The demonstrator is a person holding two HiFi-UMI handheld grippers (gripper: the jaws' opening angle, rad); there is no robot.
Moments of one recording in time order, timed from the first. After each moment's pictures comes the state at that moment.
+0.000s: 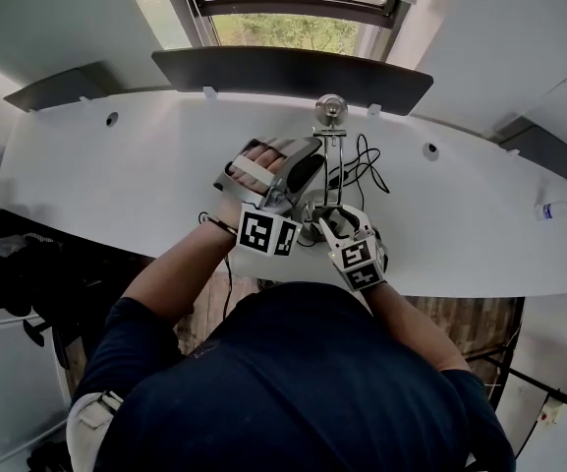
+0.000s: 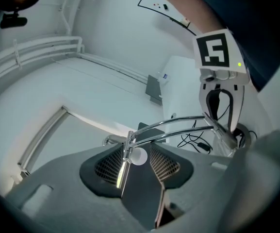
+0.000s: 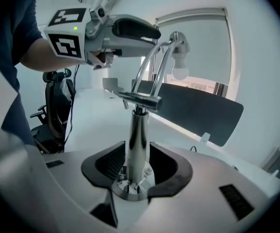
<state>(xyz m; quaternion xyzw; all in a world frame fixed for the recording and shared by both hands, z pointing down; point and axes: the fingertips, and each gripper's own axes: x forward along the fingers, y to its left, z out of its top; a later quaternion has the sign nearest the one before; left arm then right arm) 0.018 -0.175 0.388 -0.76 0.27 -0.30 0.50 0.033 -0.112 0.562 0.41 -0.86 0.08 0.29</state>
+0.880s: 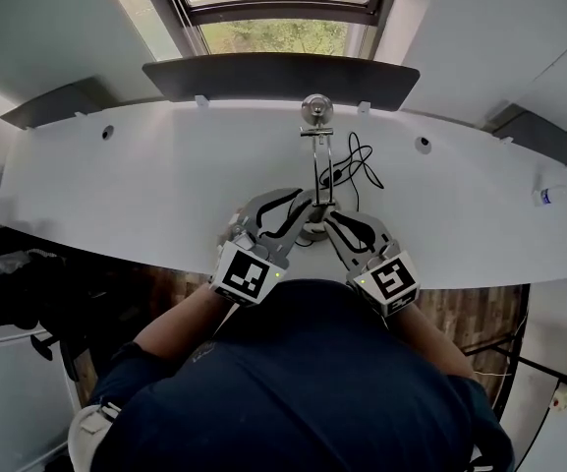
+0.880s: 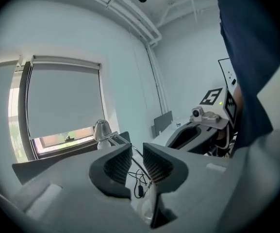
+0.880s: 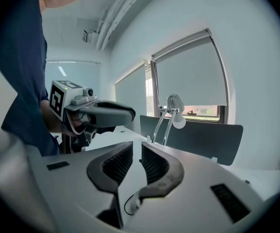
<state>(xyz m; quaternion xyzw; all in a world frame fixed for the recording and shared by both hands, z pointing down) 0.001 -0.098 0.369 -0.94 0.31 -0.13 0.09 0.031 -0.072 0.418 0.38 -0.91 0.08 0.12</state>
